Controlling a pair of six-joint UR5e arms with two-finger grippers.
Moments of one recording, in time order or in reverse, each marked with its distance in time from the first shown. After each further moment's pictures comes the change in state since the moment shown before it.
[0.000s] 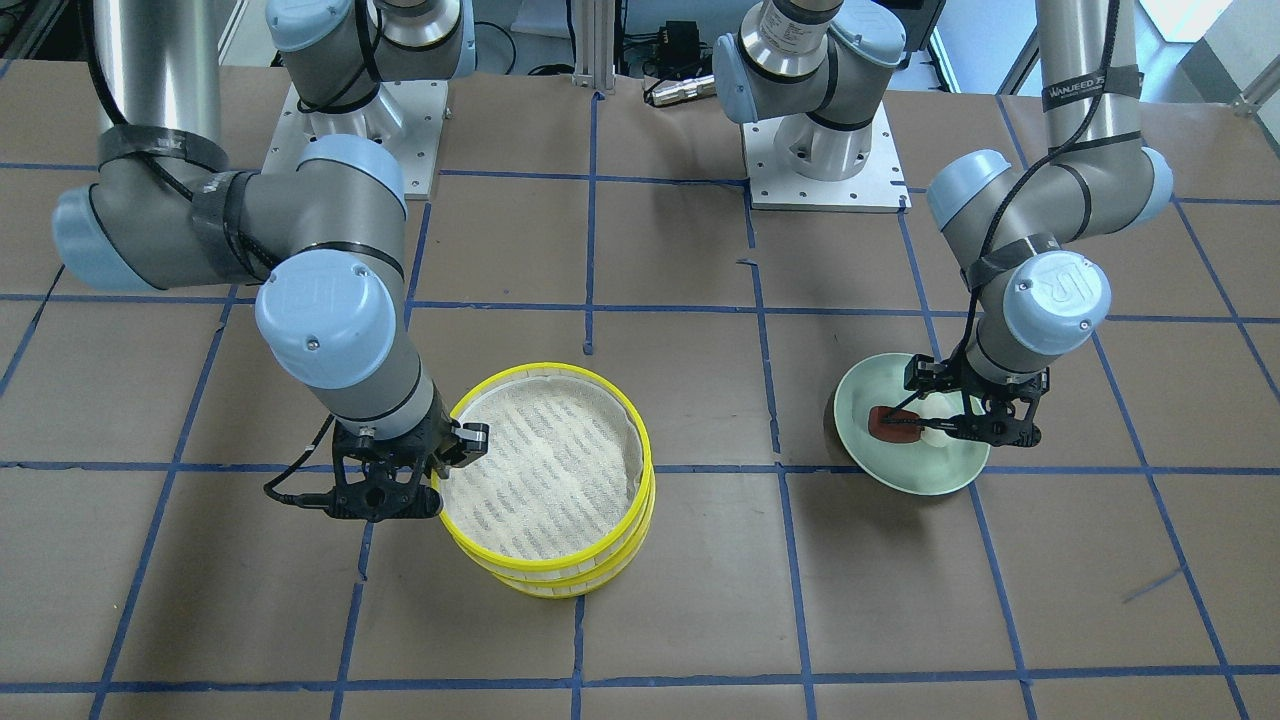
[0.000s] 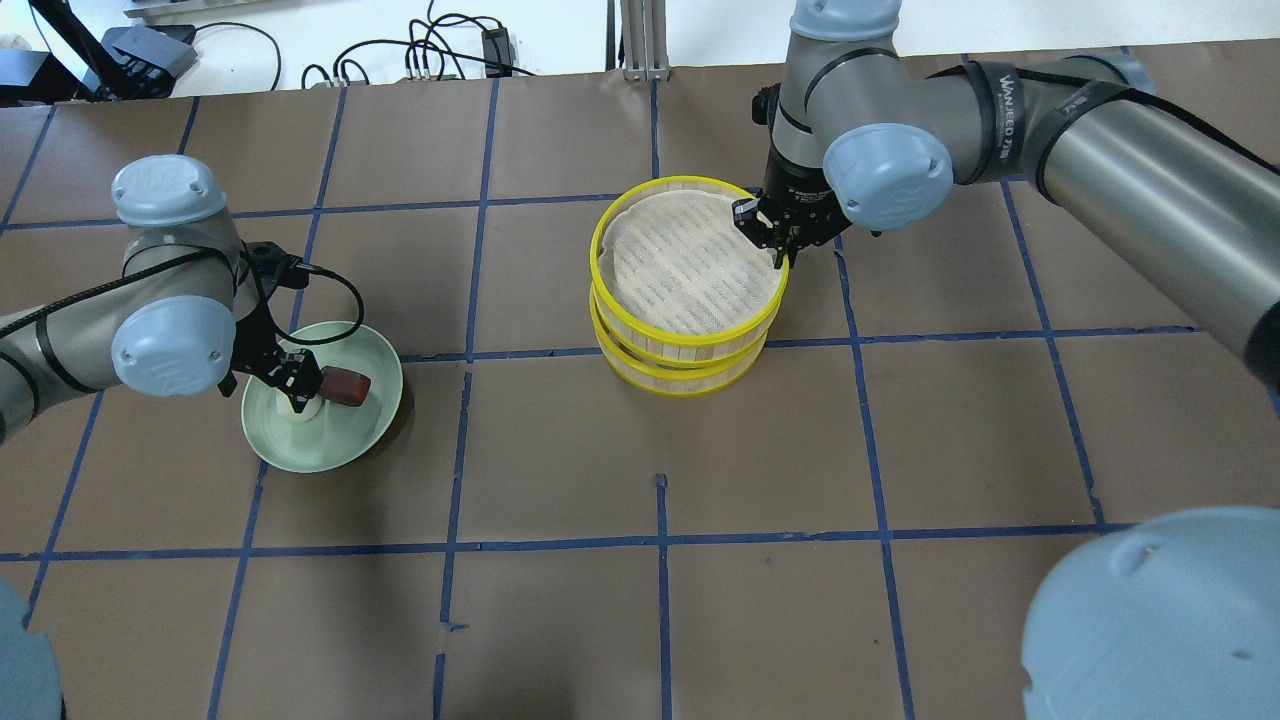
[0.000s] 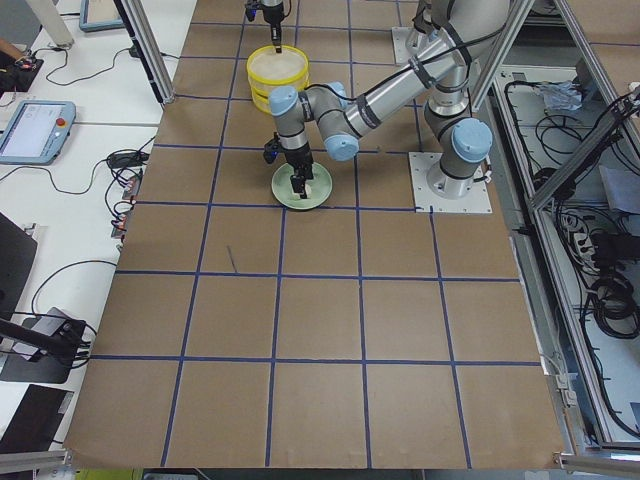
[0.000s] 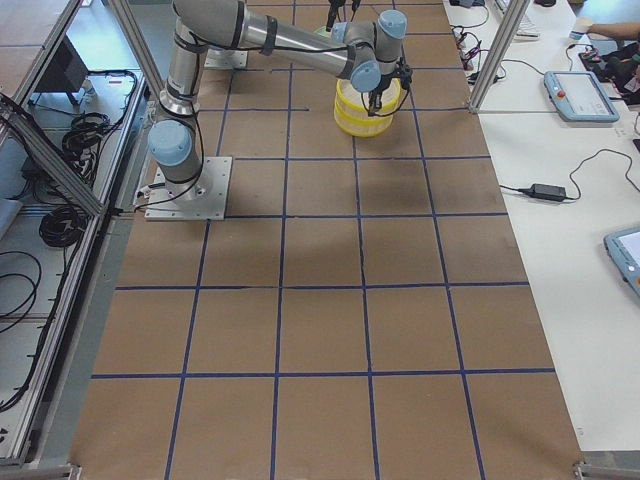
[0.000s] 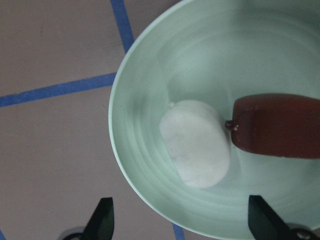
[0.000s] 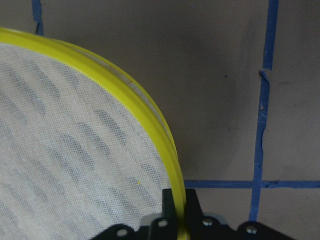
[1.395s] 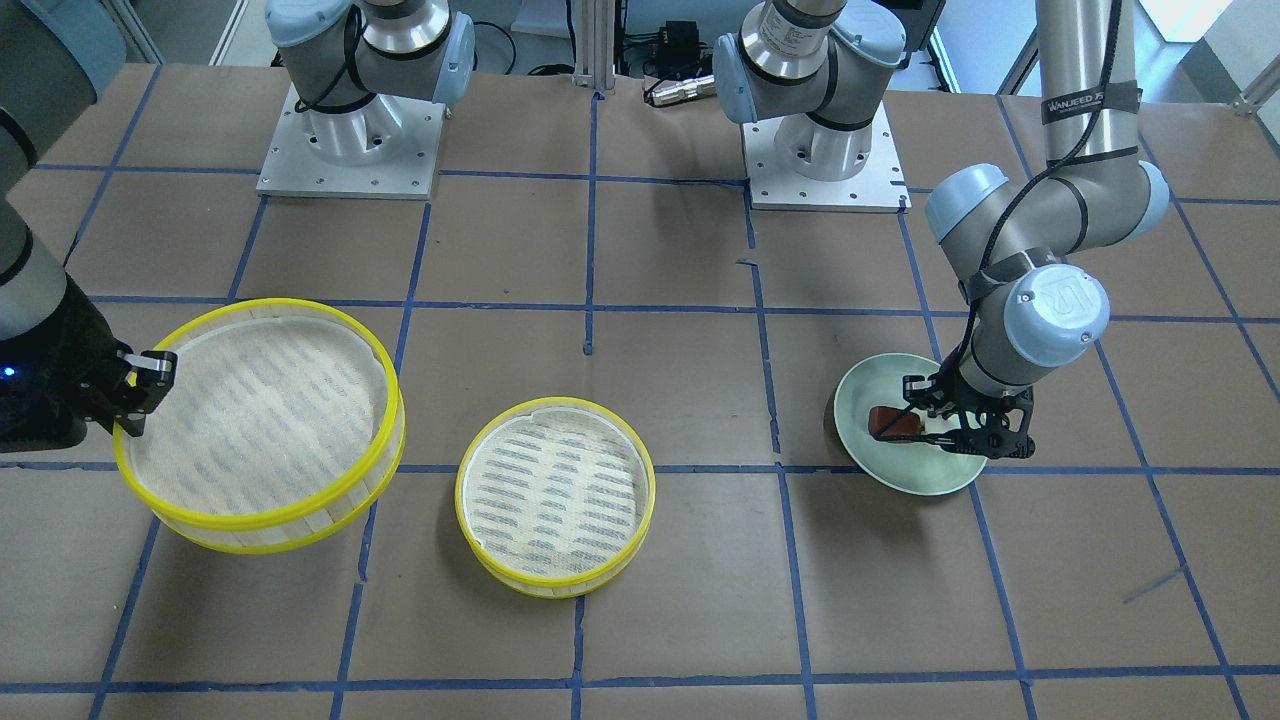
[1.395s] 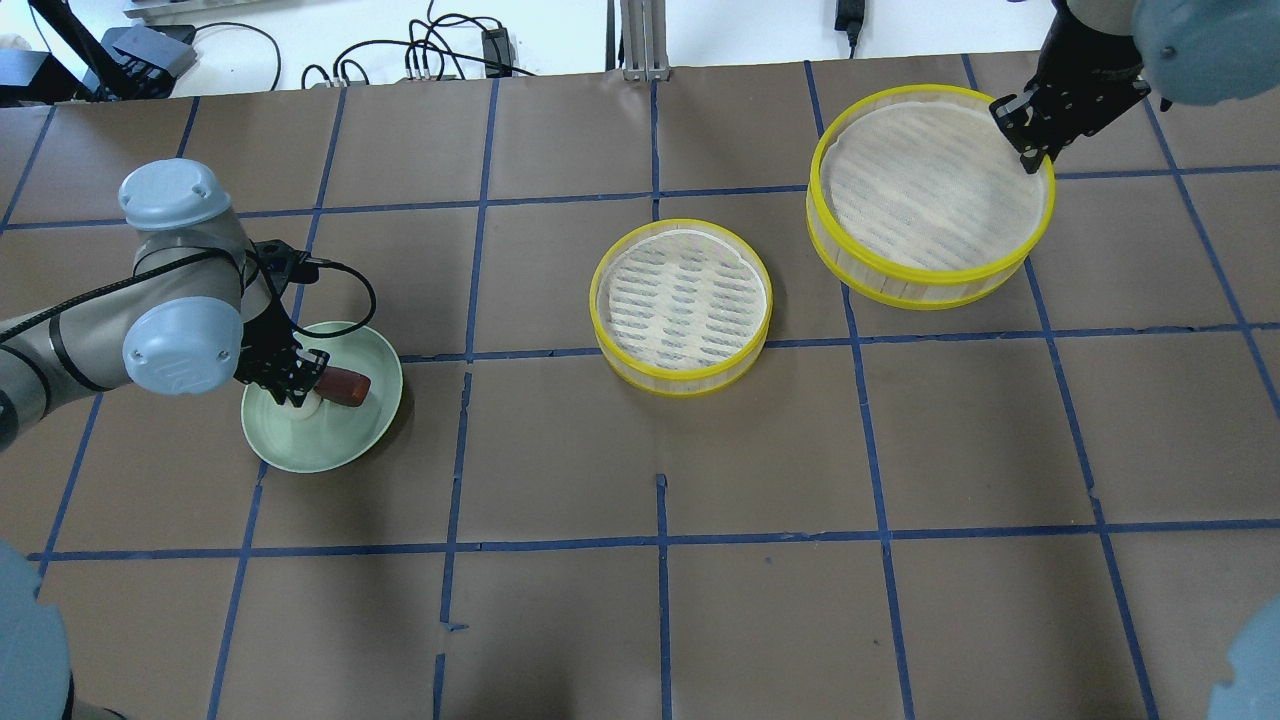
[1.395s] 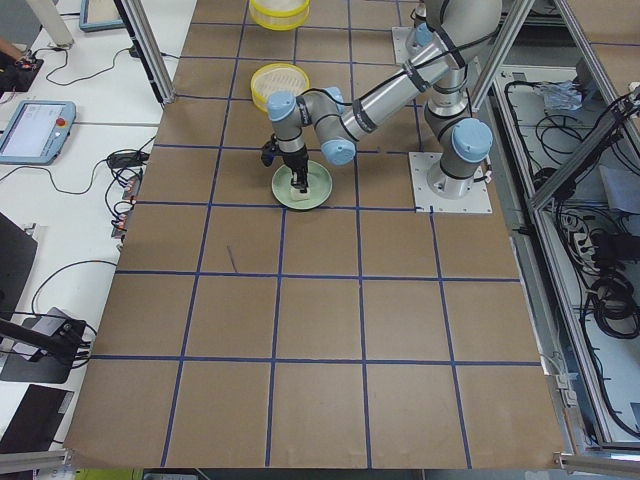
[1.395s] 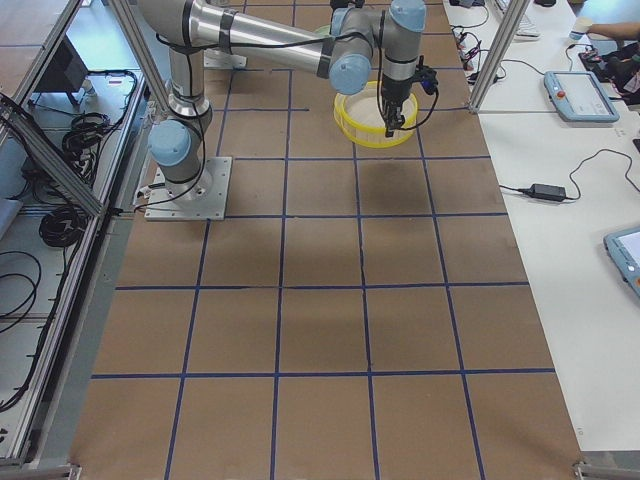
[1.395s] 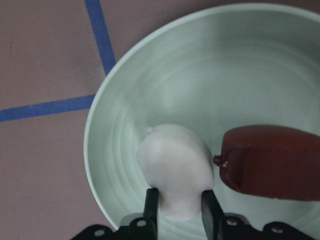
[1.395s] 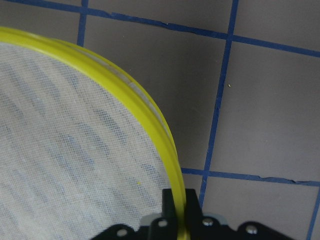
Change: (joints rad) left arm -0.002 -0.021 0.009 0.014 -0.077 -0.072; right arm -0.304 -0.175 -0.071 0.151 -0.147 -0.453
